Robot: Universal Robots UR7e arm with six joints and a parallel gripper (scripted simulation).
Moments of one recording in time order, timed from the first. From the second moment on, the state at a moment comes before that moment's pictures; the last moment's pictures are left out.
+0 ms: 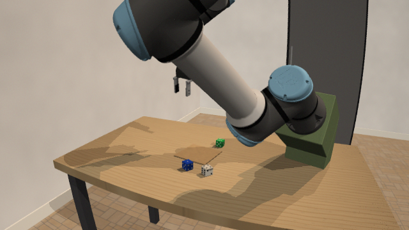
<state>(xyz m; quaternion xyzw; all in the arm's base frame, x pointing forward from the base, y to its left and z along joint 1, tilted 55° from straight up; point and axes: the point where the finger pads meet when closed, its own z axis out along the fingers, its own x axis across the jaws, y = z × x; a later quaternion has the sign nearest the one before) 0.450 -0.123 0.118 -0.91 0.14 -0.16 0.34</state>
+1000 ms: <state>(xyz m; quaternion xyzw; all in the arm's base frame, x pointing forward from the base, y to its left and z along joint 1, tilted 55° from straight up) 0.342 -0.088 -0.039 -0.82 0.34 0.01 0.46</state>
